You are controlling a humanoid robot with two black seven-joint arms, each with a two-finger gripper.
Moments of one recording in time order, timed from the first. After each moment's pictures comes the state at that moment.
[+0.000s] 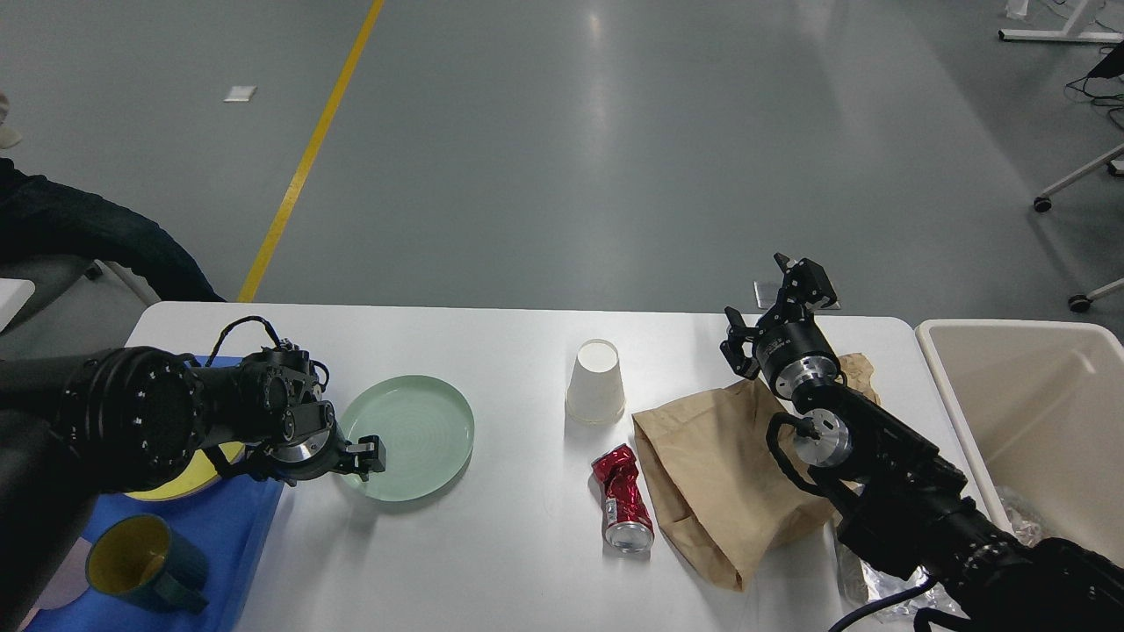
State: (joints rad) left arm -1.26 0.04 1.30 -0.67 -0.11 -0.42 0.19; right arm 0.64 -0.03 0.87 0.51 -0.25 0.07 0.35
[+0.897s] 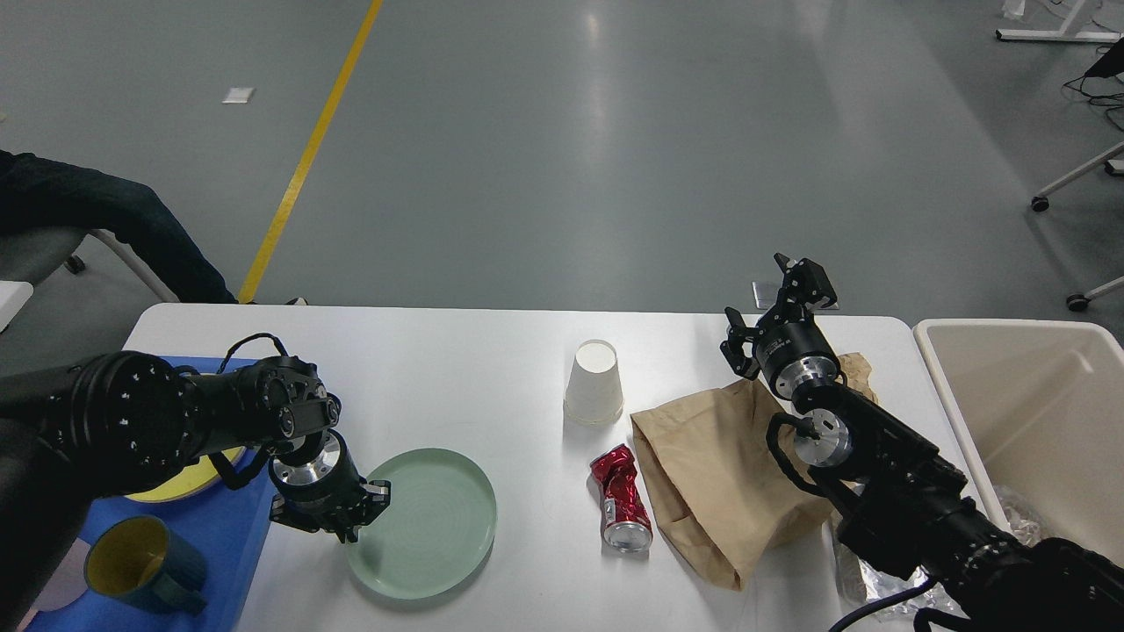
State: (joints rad) left arm -1.25 0.06 1.20 -0.66 -0.11 -0.67 0.19; right arm 0.64 -0.03 0.87 0.51 -0.25 0.07 0.35
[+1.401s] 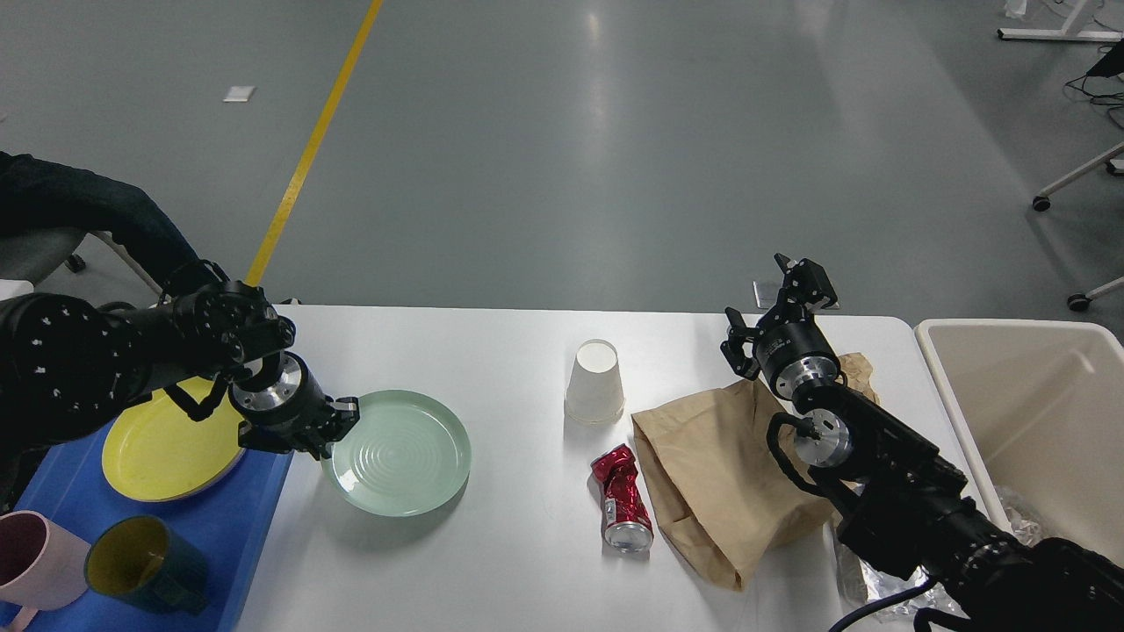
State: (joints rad) left arm -1.37 0.18 1.14 -0.63 -0.15 -0.68 0.24; right arm 0.64 -0.03 0.87 0.51 -0.25 0.07 0.35
